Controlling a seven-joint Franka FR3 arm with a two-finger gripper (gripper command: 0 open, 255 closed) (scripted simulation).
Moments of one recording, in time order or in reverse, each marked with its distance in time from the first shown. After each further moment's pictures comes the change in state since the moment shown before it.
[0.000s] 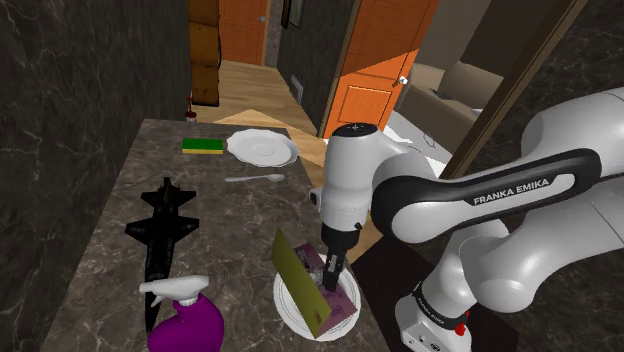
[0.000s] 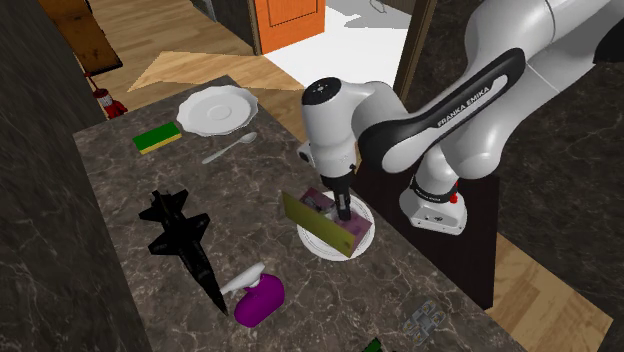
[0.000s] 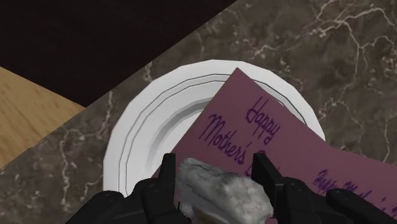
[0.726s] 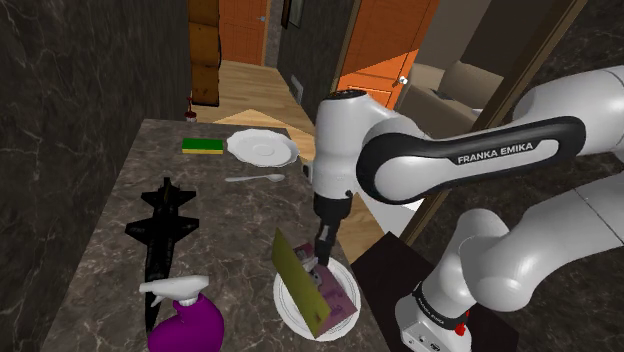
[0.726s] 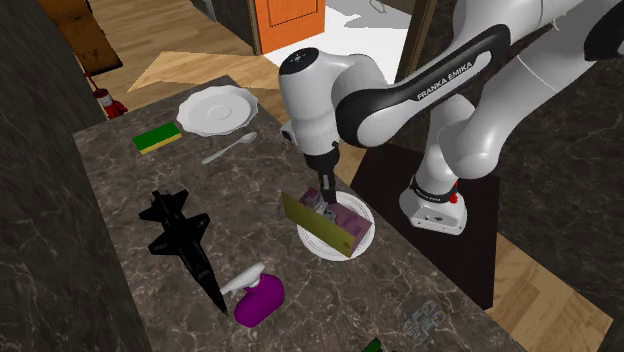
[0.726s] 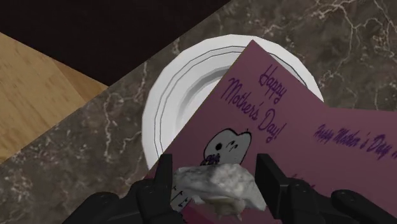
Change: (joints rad) arm -0.051 0.048 -0.056 0.137 -0.071 -0.099 -0.037
